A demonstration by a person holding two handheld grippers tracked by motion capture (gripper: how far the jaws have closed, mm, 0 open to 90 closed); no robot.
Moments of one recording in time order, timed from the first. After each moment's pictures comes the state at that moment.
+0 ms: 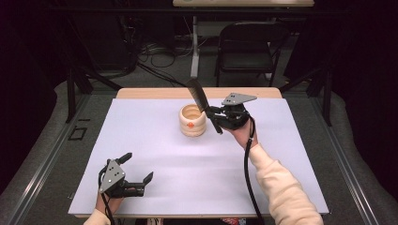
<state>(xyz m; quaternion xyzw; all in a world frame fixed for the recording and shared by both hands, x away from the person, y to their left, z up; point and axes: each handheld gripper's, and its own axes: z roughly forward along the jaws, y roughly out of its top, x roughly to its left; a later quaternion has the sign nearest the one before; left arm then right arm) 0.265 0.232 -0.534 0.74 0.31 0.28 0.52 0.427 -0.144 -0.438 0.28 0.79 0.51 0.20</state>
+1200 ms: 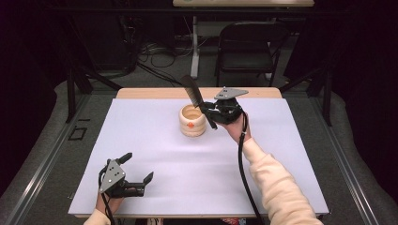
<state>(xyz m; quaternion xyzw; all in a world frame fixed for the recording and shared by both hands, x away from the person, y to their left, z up) 0.264 0.231 -0.534 0.74 0.31 0.28 0.52 0.445 -0.126 -0.435 0.28 0.79 0.51 0.20</state>
